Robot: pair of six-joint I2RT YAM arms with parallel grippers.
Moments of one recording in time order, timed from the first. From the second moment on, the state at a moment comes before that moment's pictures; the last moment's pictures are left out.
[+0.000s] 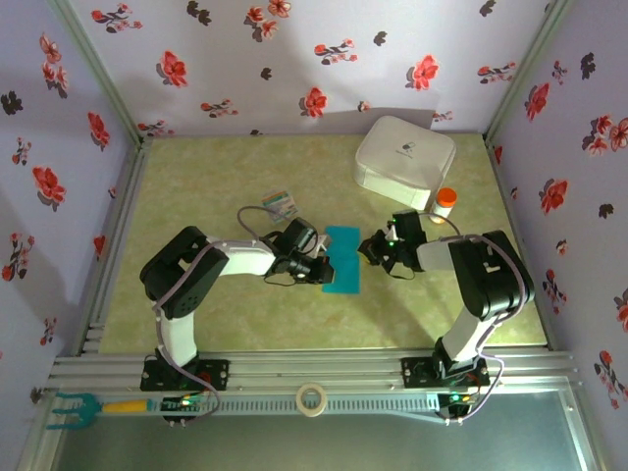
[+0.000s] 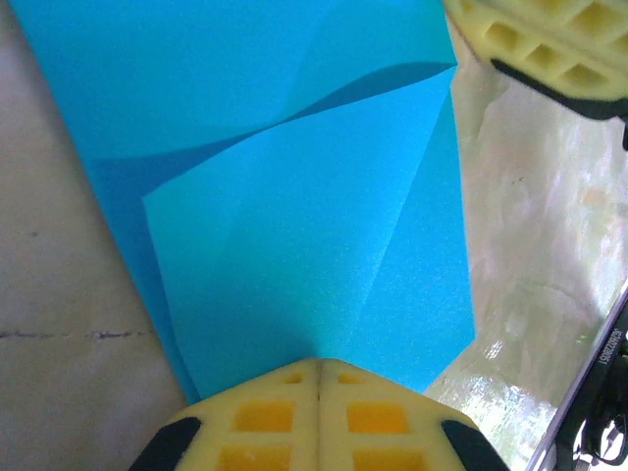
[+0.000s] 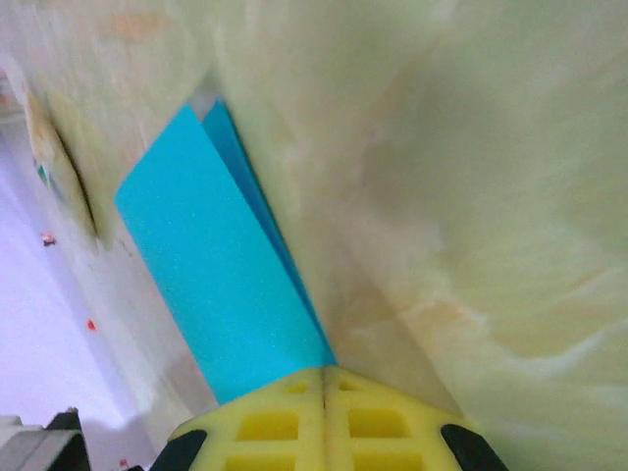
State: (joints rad) left arm -0.82 1.89 0.95 -0.04 0.50 -0.65; right arm 0.28 1.70 0.63 0.19 -0.56 1.05
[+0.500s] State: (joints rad) left arm -0.82 1.89 0.95 -0.04 0.50 -0.65; right arm 0.42 1.61 0.63 0.13 -0.54 1.03
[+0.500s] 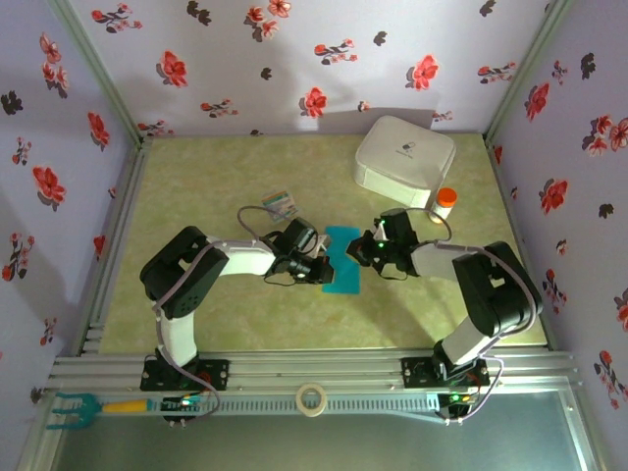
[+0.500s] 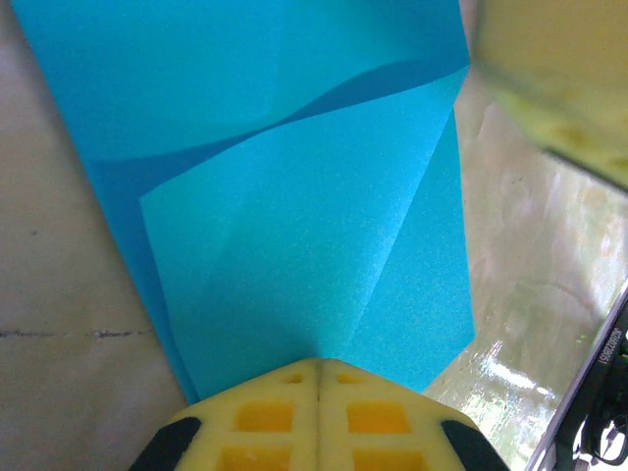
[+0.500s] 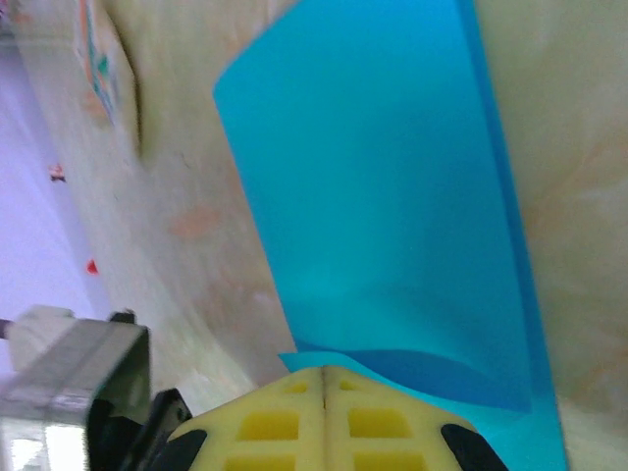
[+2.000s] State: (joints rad) left arm -0.83 1.93 1.06 -0.14 0.50 -0.67; right arm 0.41 1.70 0.62 0.18 -0.54 1.04
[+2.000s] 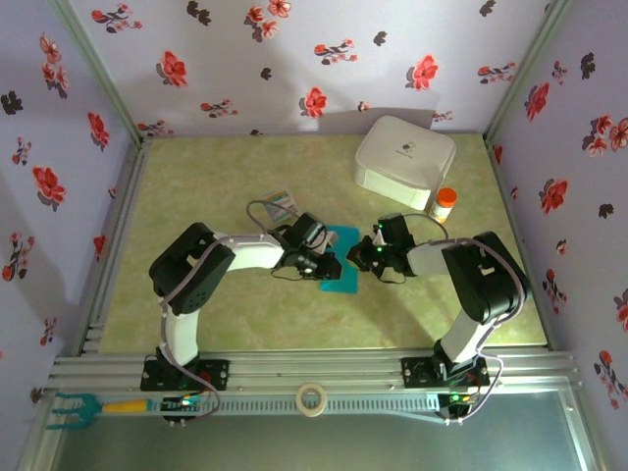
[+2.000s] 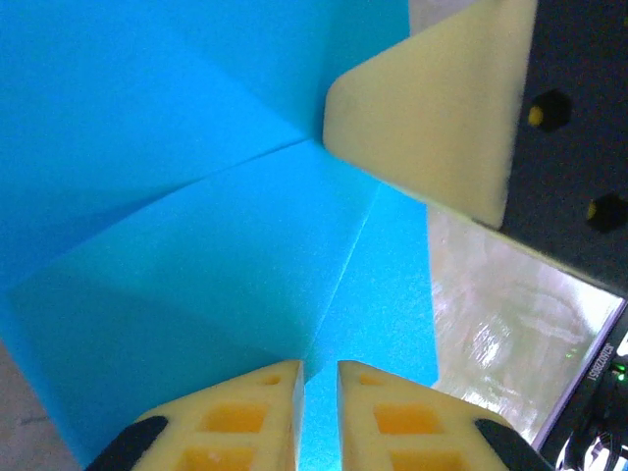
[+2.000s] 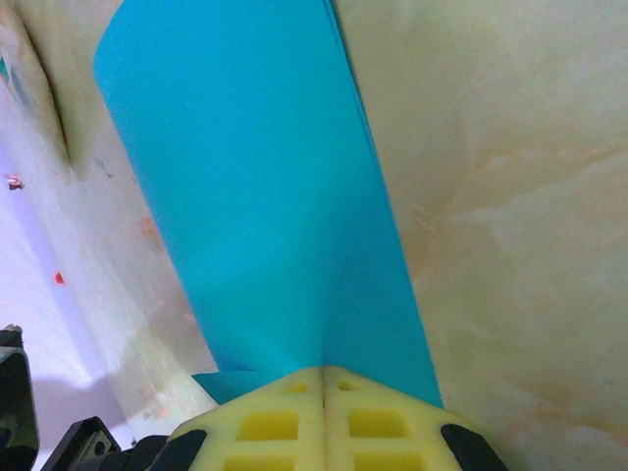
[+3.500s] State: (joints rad) left arm -0.82 1.90 1.04 -0.18 0.43 -0.62; right arm 0.41 1.66 0.63 0.12 -0.52 1.02
